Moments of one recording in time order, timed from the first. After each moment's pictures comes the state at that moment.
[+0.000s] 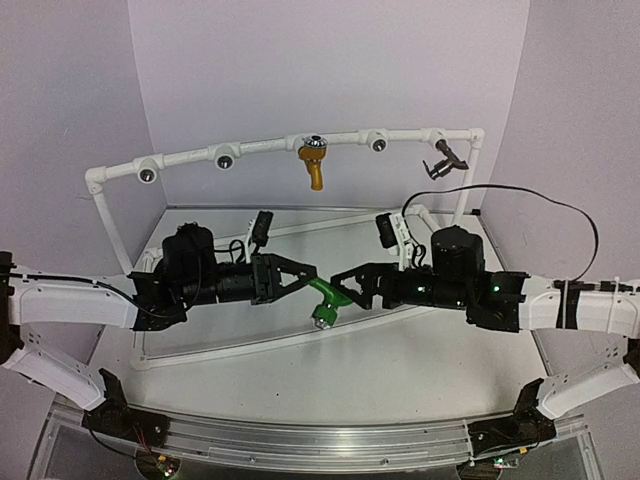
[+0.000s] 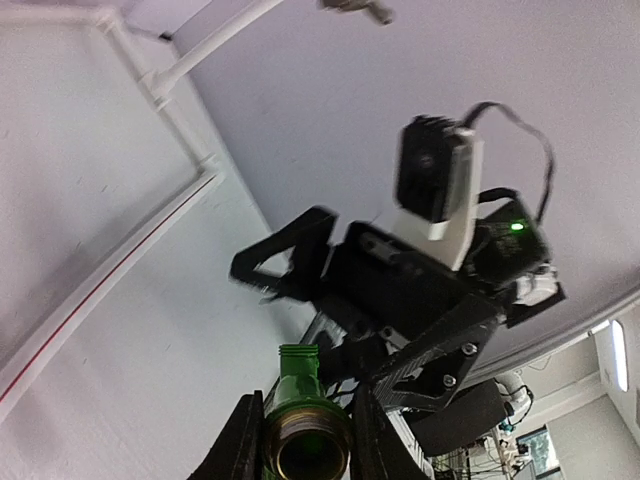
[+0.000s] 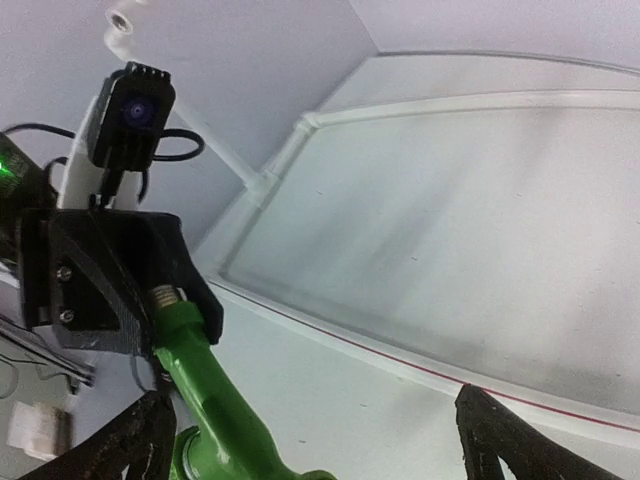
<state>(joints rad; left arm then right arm) -0.99 1.30 0.74 0.47 0.33 -0.96 0.95 1.27 0.81 0.16 -0.18 0.58</state>
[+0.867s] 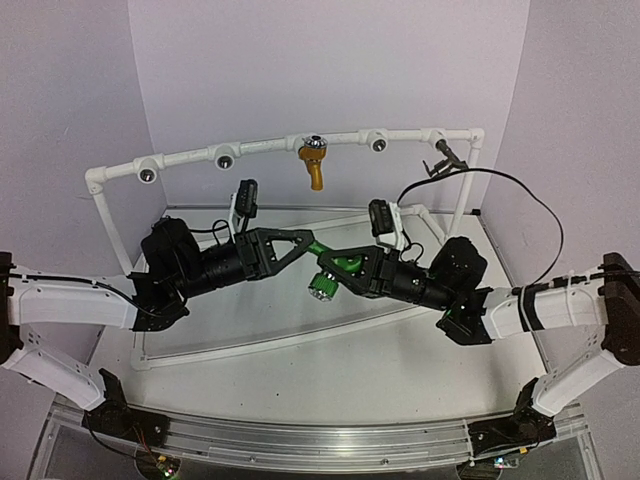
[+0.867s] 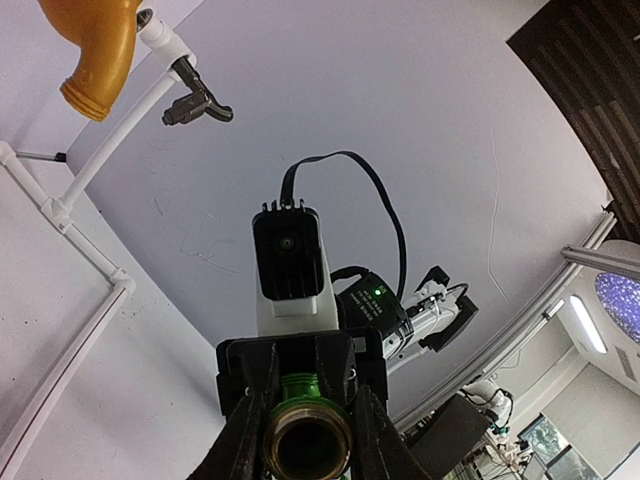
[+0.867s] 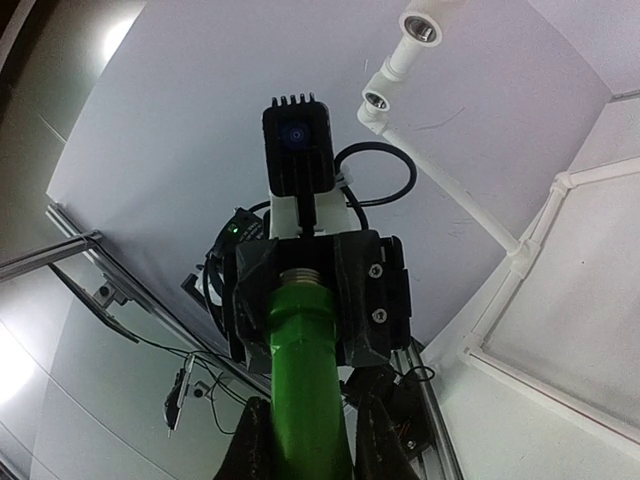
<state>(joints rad) -0.99 1.29 0.74 0.81 0.34 -0.91 0.96 1.46 0.72 1.02 -0.46 1.04</state>
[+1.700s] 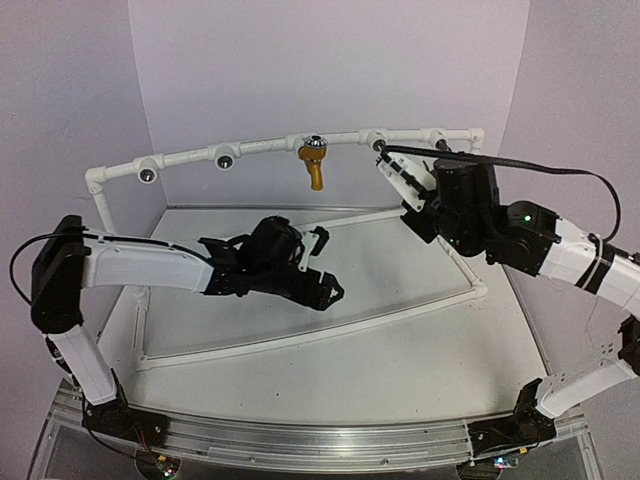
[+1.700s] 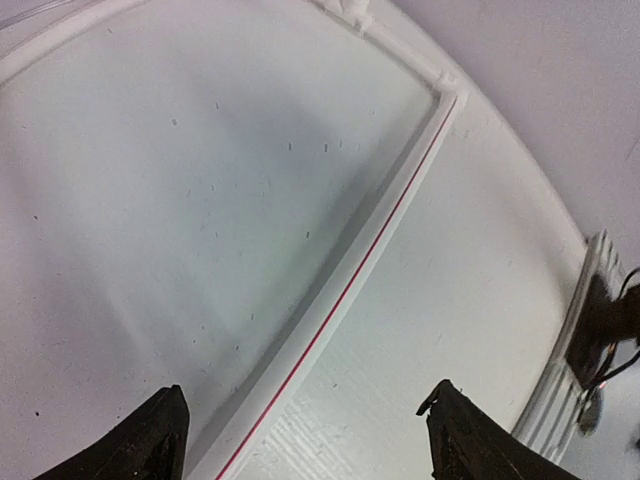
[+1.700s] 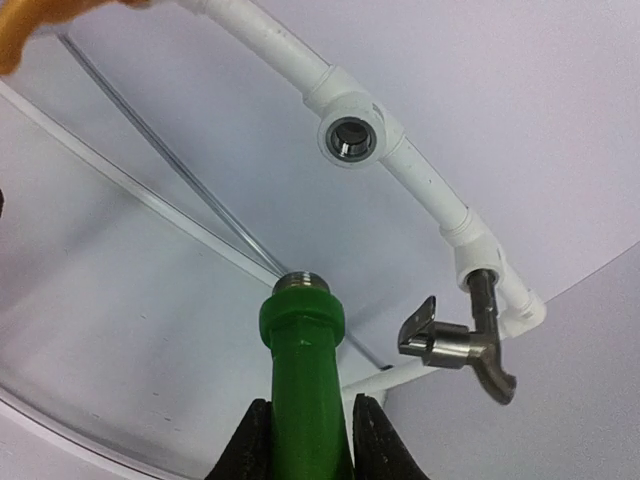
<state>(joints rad) -0.99 1.72 1.18 -0.11 0.05 -0.43 0.97 1.31 1.31 -0.36 0.78 -0.57</state>
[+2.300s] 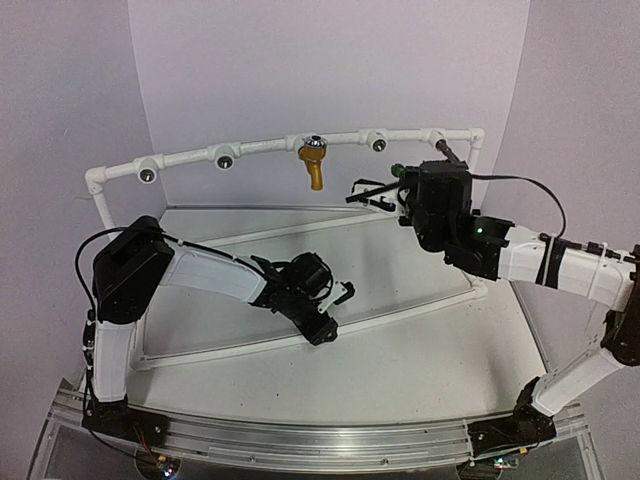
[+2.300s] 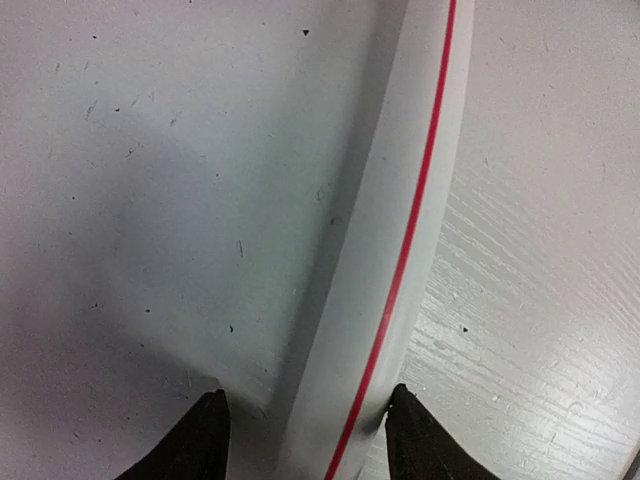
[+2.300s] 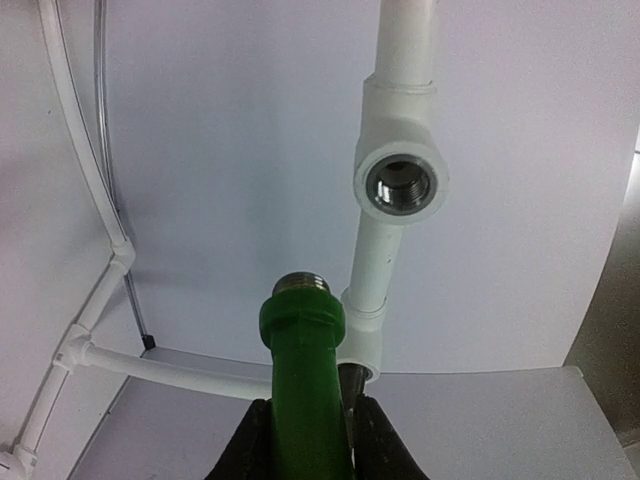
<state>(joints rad) -0.99 2.09 1.36 -0.29 0.12 -0.01 0.86 1.46 1.19 0.19 0.86 -1.56</state>
